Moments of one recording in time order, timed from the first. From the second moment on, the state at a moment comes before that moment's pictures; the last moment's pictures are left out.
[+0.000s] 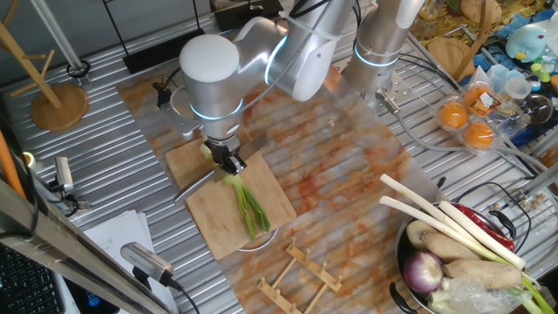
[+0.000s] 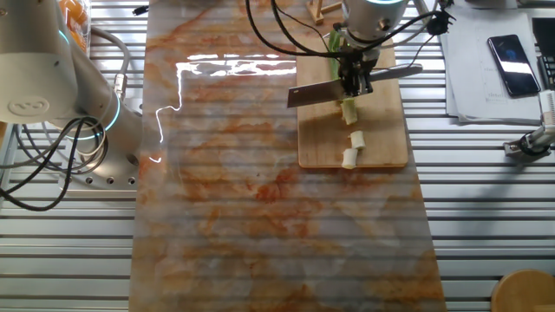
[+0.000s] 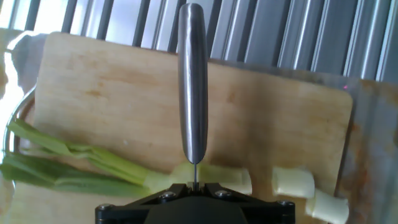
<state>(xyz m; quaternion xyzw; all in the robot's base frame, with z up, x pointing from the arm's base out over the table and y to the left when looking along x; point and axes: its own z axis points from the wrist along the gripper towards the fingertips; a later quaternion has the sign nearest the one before) 0.504 0.099 0.062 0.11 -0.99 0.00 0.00</state>
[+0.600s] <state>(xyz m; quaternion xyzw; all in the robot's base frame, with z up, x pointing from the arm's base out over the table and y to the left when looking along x) 0.491 0.099 0.050 0.11 -0.99 0.01 0.01</state>
